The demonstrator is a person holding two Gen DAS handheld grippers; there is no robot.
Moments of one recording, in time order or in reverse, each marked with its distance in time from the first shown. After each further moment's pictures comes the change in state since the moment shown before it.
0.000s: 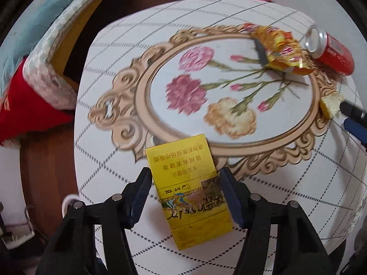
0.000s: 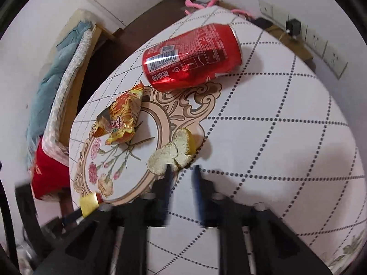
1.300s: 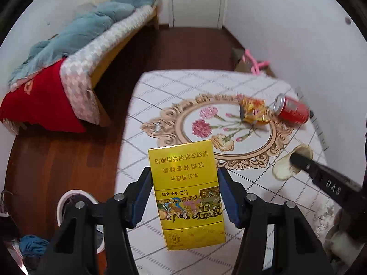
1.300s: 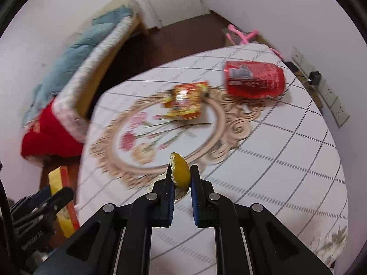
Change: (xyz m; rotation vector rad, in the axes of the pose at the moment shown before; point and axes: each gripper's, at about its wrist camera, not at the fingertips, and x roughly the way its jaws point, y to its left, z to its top) left arm -0.160 0.041 -0.084 -0.168 -0.374 -0.083; right arm -0.077 0.093 -0.083 -0.352 -0.096 0.001
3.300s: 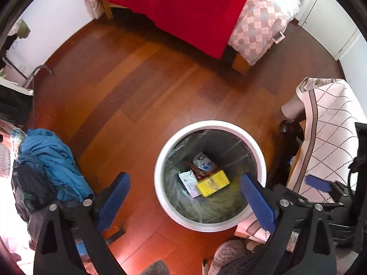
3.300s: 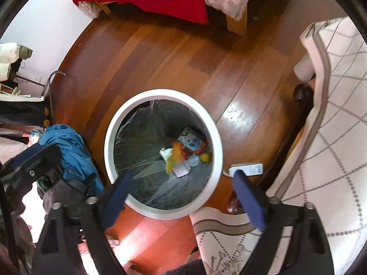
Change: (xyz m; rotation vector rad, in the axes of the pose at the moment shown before) left arm 0.041 0.394 -0.182 -0.613 0.237 0.269; right arm 0.242 0.409 -0.214 -0.673 0.574 0.147
